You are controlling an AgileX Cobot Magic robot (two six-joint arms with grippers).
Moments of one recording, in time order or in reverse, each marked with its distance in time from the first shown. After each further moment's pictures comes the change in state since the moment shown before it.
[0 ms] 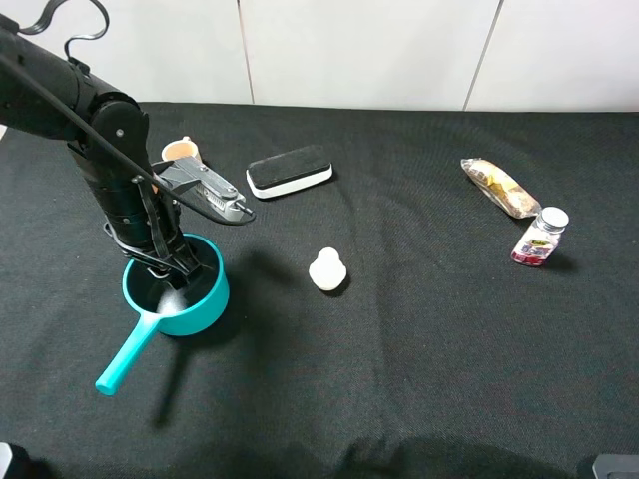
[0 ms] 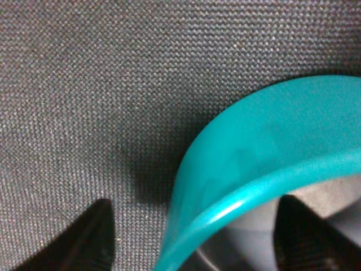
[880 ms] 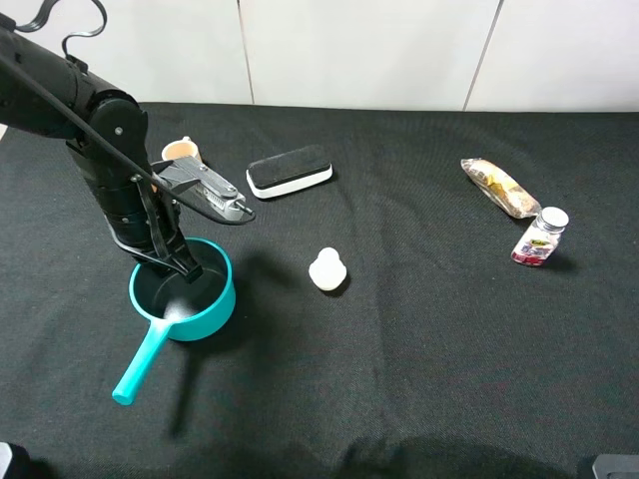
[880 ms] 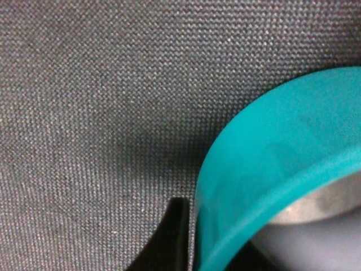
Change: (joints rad) left arm 0.000 -0.002 0.000 -0.003 0.013 0.002; right arm 0.000 0.000 0.000 0.000 0.000 0.000
